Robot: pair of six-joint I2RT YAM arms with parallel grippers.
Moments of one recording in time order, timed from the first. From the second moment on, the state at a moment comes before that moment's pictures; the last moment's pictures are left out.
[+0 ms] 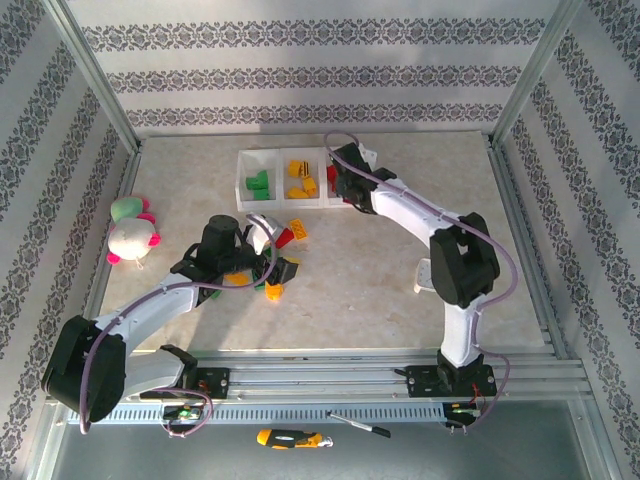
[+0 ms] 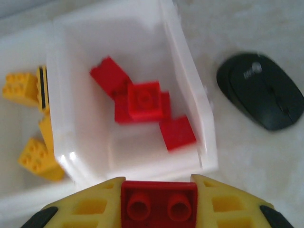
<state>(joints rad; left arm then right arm) -0.42 1.19 0.59 0.06 0.50 0.07 0.50 1.99 1.61 -0.50 0.34 0.68</state>
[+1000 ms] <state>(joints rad) -0.42 1.24 0.73 -0.15 0.07 -0.13 0.42 2.10 1.75 -0.34 0.21 0.44</state>
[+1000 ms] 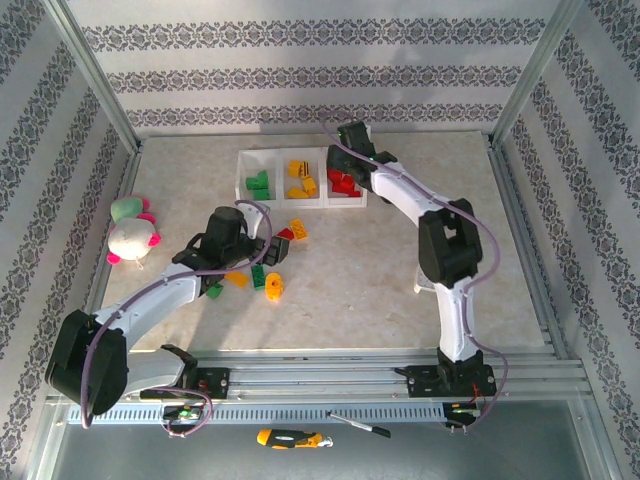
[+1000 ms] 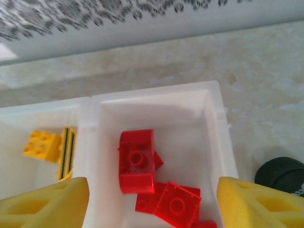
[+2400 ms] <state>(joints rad) -0.76 1.56 0.85 -0.67 -0.12 -0.88 0.49 1.50 1.00 -0.16 0.07 0.32</state>
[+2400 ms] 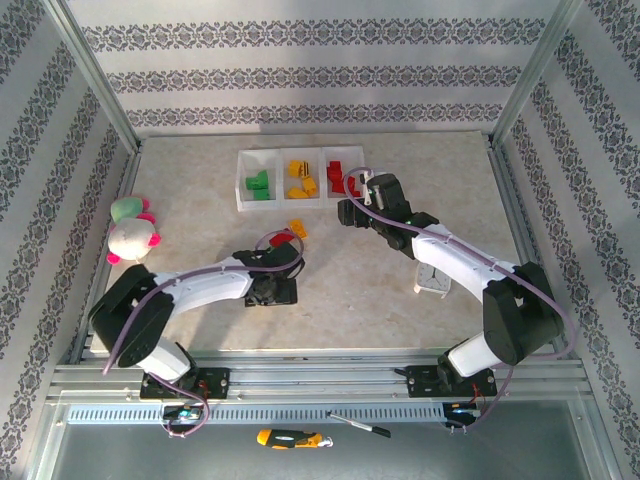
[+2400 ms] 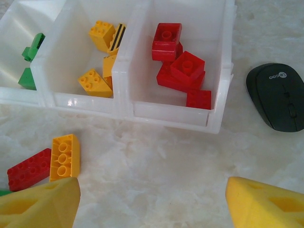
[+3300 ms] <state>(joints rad) -0.74 1.67 0.96 -0.69 -0.20 -0.84 0.49 1.50 0.99 -0.16 0.04 0.37</state>
